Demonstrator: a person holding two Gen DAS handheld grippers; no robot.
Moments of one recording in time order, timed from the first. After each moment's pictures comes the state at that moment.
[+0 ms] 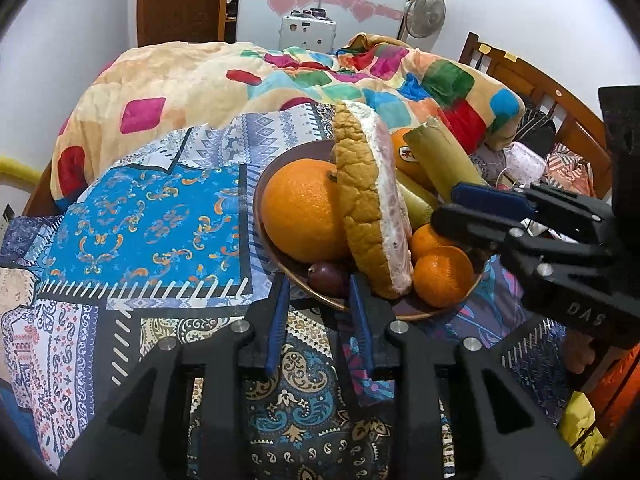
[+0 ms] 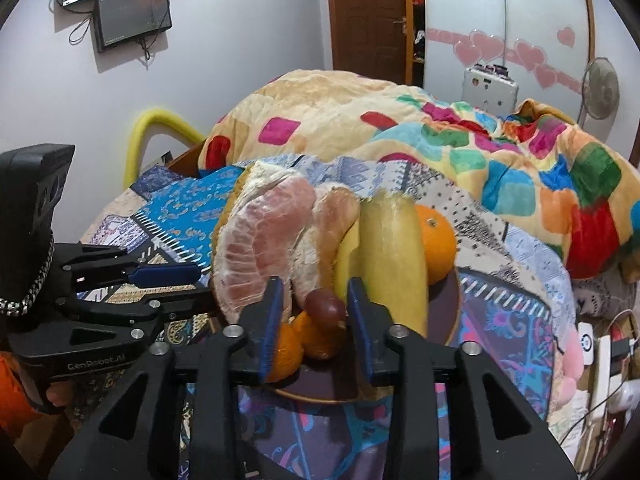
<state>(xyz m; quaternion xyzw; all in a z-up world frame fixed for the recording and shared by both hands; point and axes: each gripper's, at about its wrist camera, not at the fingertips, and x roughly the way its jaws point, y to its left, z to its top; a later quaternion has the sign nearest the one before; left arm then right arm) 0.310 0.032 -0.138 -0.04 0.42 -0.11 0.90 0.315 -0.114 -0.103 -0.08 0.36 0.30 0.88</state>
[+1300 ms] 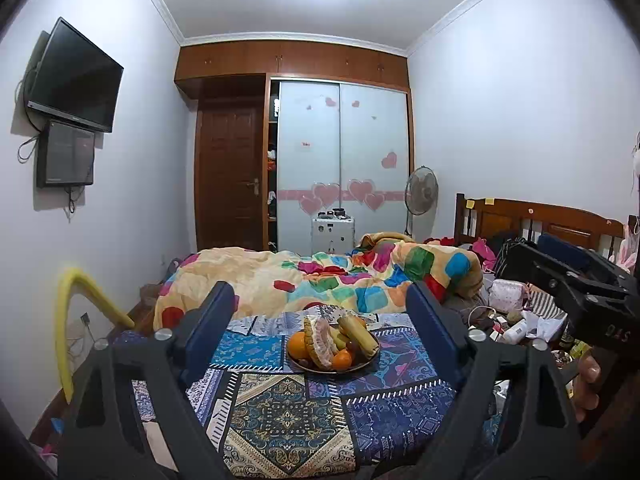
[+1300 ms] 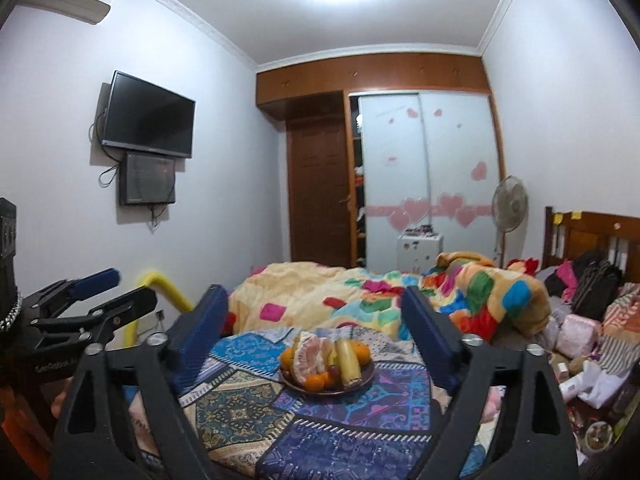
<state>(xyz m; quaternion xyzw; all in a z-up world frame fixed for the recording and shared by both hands) -0.002 -0.013 0.065 0.00 0.07 -0.02 1.00 0.050 -0.199 0.061 0.01 0.04 0.21 0.98</state>
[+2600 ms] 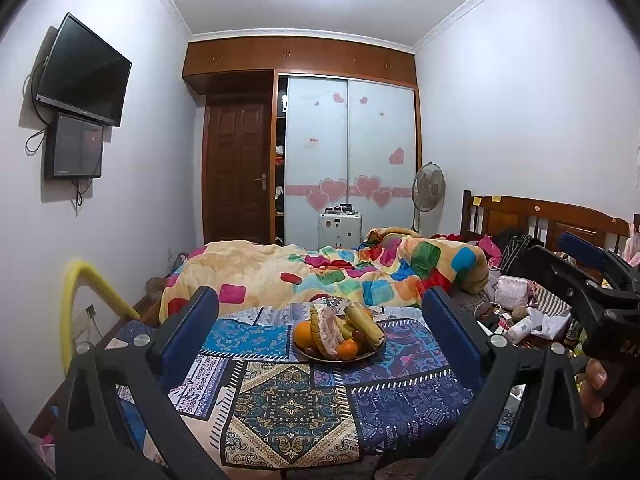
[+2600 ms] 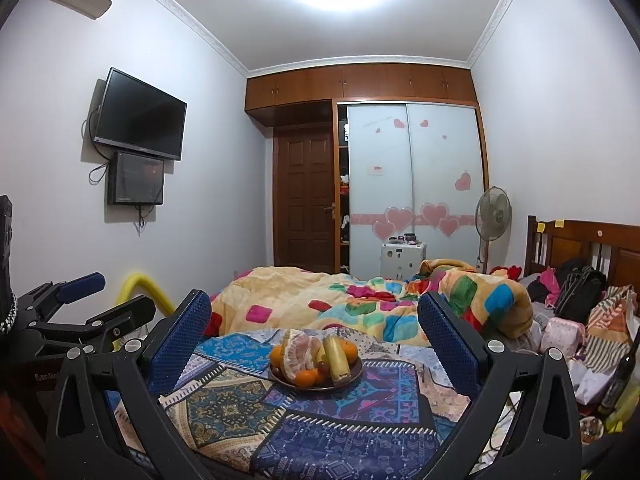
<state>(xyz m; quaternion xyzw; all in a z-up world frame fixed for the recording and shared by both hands) -0.008 -0.015 0.050 -0.01 0.08 -0.01 1.00 0.026 -0.201 0.046 0.00 0.02 0.18 0.98</state>
